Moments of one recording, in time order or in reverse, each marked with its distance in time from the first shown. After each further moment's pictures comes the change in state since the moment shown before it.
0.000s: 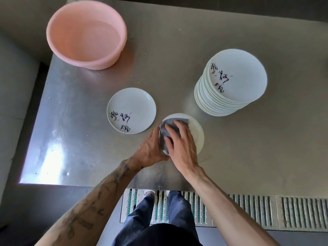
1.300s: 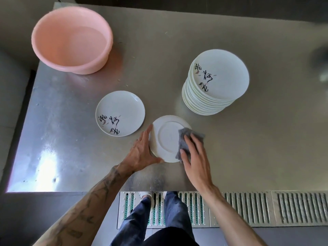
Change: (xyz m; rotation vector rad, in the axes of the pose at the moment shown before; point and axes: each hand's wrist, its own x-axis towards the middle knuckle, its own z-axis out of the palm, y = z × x) left_hand -0.005 -0.005 0.013 0.176 0.026 0.004; right_hand -0.059 0.063 -0.034 0.180 -0.018 0.181
